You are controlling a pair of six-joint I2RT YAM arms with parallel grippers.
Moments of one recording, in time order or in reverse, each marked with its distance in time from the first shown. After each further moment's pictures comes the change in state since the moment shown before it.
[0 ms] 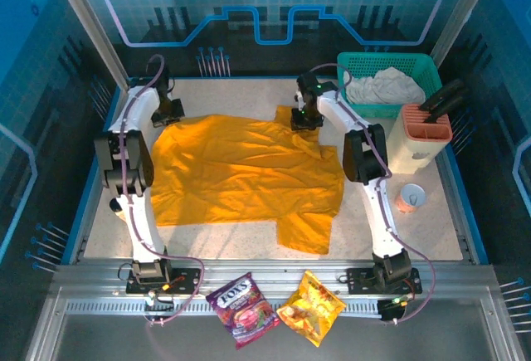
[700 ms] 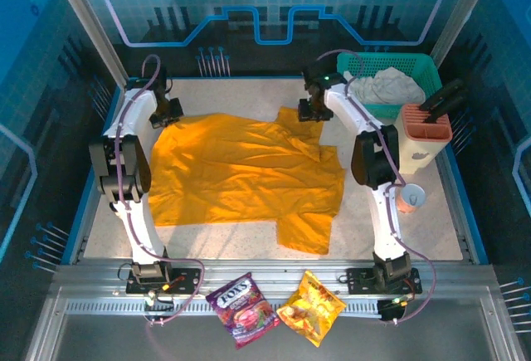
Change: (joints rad) left arm 0.000 -0.069 -0.064 0.035 0.011 -0.037; right arm -0.015 -0.162 -0.041 -0.049 0.219 0.038
